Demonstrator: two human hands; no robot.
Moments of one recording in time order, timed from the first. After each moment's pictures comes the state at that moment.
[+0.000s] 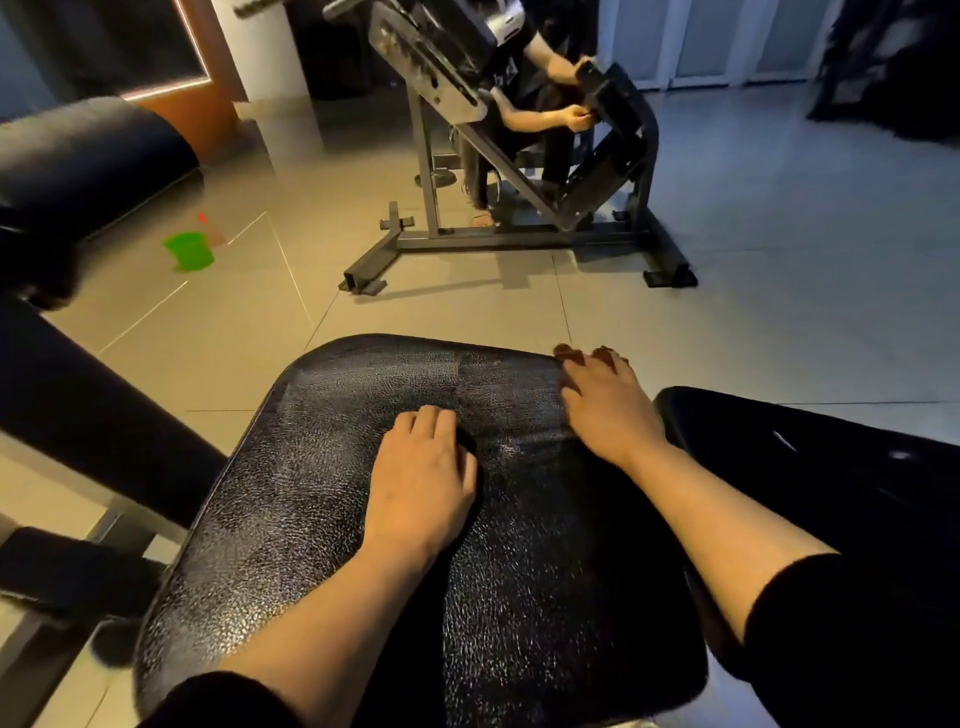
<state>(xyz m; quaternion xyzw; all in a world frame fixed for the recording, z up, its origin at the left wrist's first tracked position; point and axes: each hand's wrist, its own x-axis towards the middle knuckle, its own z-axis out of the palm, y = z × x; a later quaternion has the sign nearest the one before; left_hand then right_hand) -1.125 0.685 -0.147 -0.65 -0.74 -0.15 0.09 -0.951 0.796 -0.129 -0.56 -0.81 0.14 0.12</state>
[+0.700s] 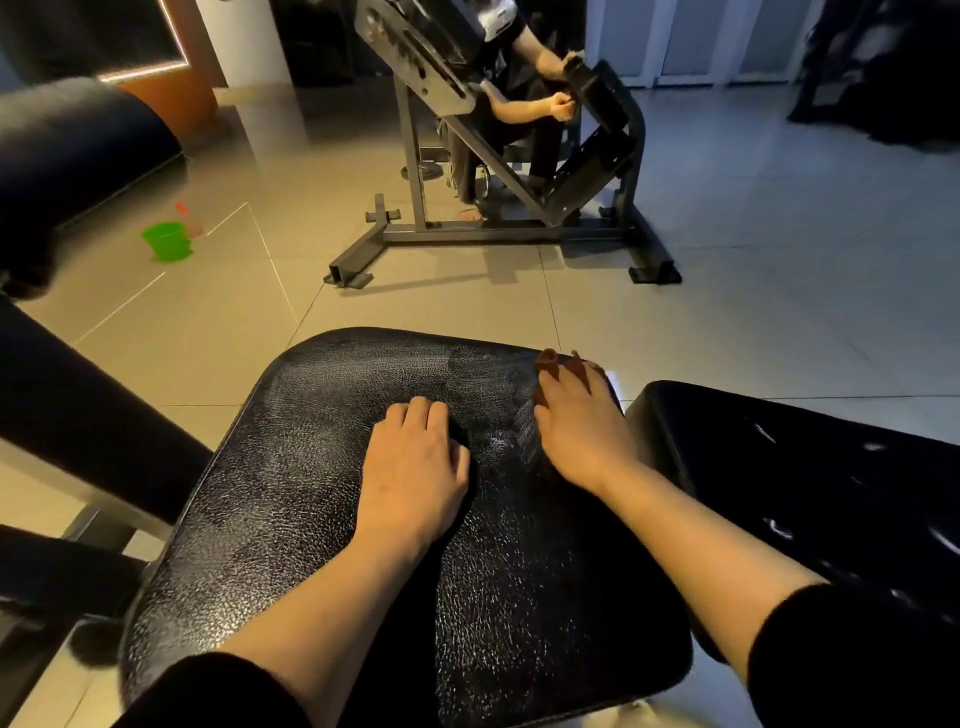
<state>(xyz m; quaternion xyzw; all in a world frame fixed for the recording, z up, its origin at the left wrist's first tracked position) -1.124 0.688 -0.147 -0.65 -0.74 -0.13 0.09 -0.959 0.774 -0.145 -0.56 -0.82 0.11 0.11</state>
